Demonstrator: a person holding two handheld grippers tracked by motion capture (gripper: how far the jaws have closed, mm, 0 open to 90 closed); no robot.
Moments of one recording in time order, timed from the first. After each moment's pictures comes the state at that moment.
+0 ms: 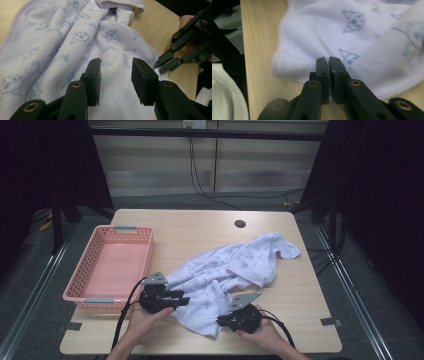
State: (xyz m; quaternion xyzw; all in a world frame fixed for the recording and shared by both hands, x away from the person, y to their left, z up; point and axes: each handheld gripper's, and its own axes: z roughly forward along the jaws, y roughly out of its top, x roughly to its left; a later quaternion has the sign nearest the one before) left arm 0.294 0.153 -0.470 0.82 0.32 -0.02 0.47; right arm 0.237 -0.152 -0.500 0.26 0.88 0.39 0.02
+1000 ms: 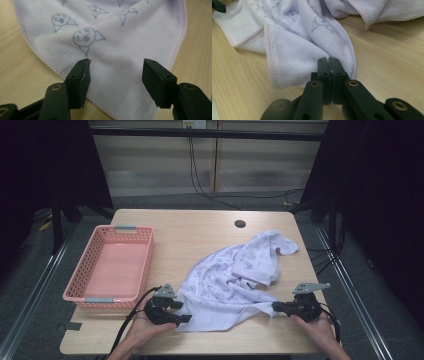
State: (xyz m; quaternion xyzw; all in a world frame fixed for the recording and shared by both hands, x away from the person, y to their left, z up) left arm 0.275 0.138 -0.494 0.89 0.26 -0.01 0.38; right arm 0.237 -0.304 -0.488 0.44 0.81 0.39 0.06
